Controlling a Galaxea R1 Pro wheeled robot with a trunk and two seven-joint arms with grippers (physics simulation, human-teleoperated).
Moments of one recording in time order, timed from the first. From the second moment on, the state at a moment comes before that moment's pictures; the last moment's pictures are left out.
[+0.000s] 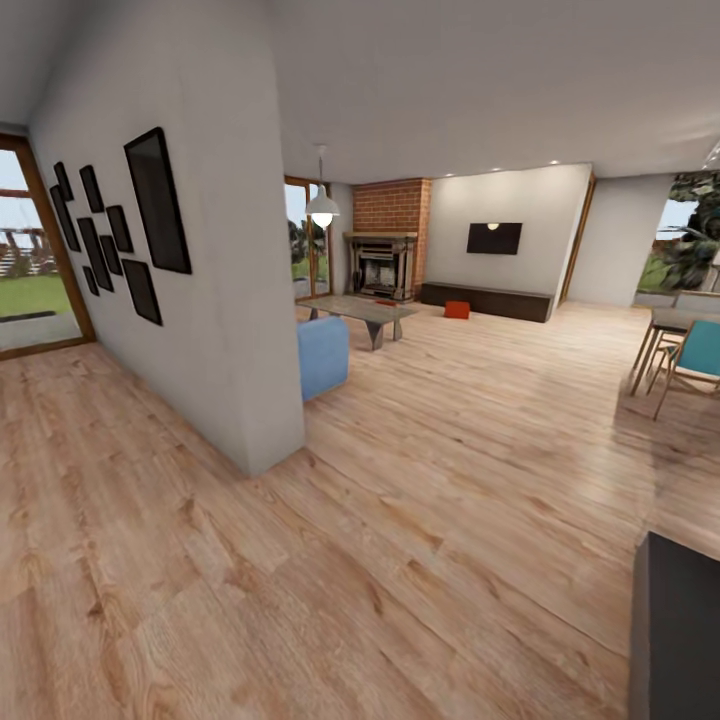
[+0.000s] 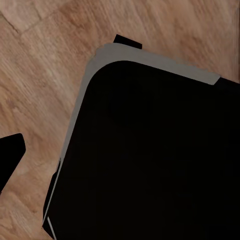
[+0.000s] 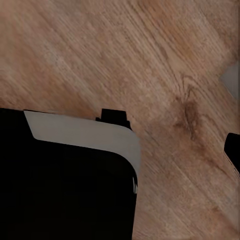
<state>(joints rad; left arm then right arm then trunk) 0.00 0.02 0.04 -0.12 0.31 0.01 0.01 -0.16 -0.01 0.16 0.03 -0.03 -0.15 -0.04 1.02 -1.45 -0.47</state>
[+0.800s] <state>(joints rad) 0.00 0.02 0.04 -0.12 0.31 0.01 0.01 -0.16 -0.01 0.17 0.03 -0.03 -0.15 -0.04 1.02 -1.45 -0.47</state>
